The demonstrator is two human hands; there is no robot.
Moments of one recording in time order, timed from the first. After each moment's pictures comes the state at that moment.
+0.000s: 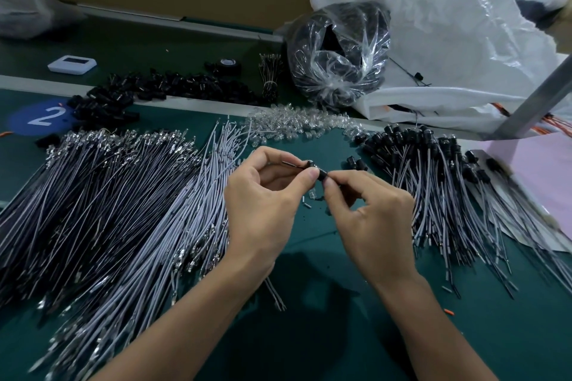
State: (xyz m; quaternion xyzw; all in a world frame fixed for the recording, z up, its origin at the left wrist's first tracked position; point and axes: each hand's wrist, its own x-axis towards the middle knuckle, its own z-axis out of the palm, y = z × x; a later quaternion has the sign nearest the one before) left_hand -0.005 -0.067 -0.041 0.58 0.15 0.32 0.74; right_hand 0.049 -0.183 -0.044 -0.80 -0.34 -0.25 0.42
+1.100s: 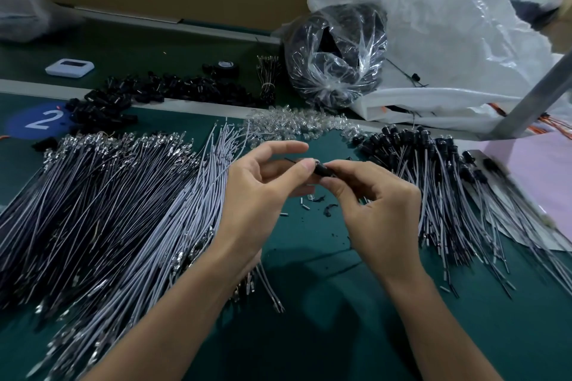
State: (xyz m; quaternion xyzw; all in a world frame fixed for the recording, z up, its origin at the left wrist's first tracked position) left_hand -0.007 -0.053 -0.031 0.56 0.09 0.23 0.79; right_hand 0.054 -0.186 -0.036 -0.78 -0.34 -0.23 0.47
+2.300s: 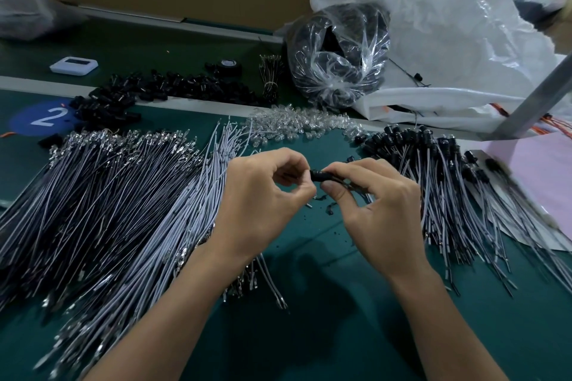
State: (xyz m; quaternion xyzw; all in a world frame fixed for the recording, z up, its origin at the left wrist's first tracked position) left_hand -0.007 -0.044 -0.033 0.82 0.02 0.38 0.42; right_hand 0.056 -0.192 -0.034 -0.81 -0.38 -0.24 0.38
